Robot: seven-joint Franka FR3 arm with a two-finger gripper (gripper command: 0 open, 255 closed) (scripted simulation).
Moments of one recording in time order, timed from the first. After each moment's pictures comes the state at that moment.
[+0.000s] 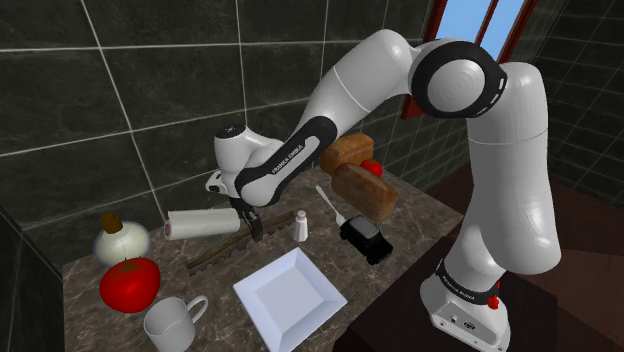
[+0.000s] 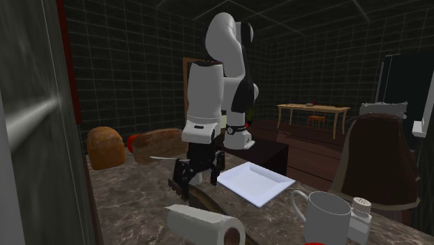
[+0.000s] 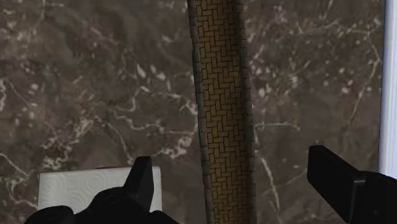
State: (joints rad) arm 0.36 0.47 0.10 -1.97 -0.19 2.41 -0.78
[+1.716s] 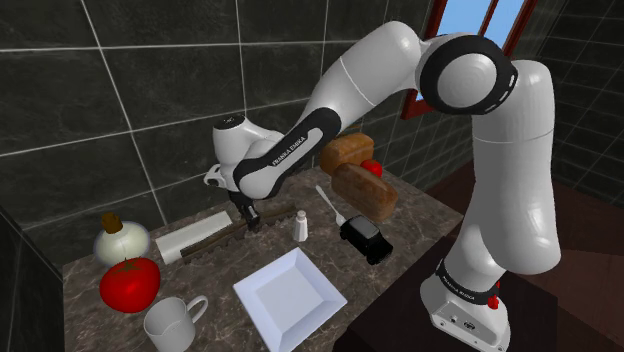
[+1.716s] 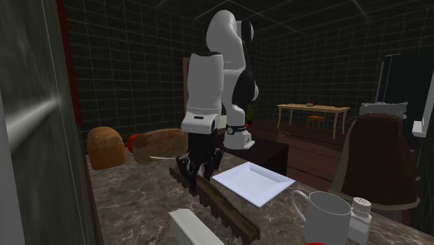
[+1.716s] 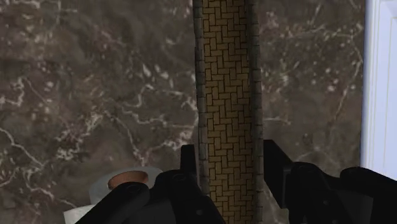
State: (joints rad) arm 0.35 0.43 0.11 -1.96 -0.18 2.37 -0.79
